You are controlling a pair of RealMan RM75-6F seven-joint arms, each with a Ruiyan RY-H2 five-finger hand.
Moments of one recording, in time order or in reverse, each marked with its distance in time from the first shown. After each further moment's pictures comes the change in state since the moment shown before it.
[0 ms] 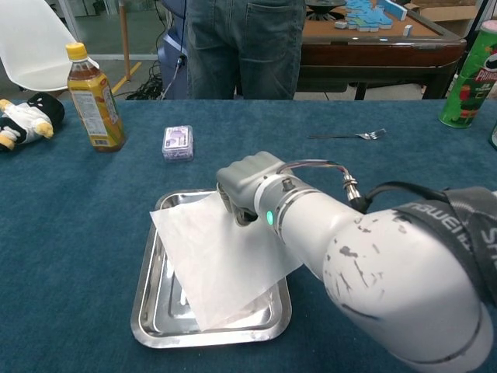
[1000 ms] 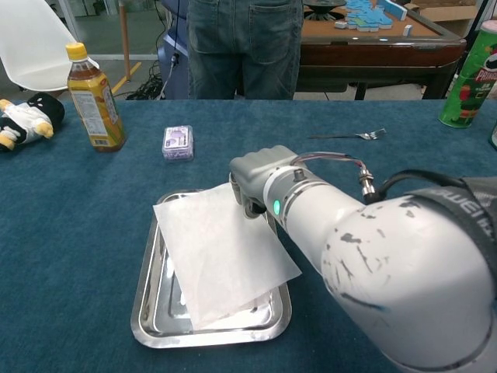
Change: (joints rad) left arm -0.003 -0.001 0.003 -0.001 0.007 -0.001 0.006; right arm -0.018 0.010 0.037 -0.076 0.043 0.113 0.009
